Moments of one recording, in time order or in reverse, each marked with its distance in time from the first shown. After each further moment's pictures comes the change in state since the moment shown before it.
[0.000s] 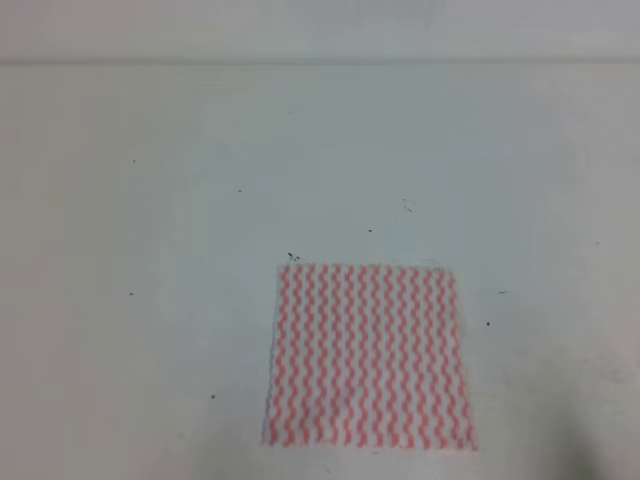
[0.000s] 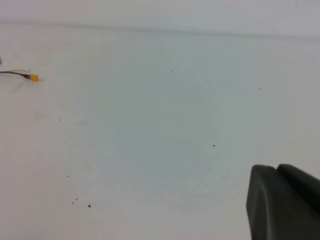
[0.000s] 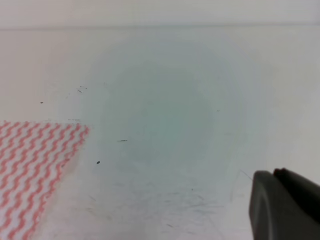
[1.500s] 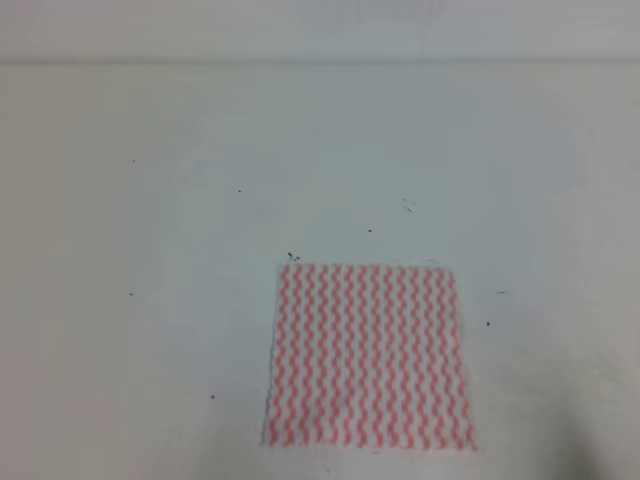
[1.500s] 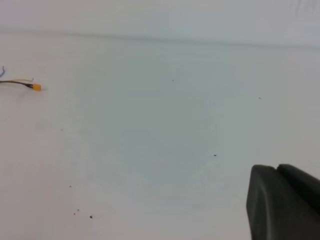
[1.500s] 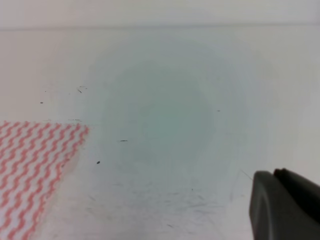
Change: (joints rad) left arm 0.000 -0.006 0.005 0.001 -0.030 0.001; right arm 0.000 0.003 -0.003 0.000 0.002 0.000
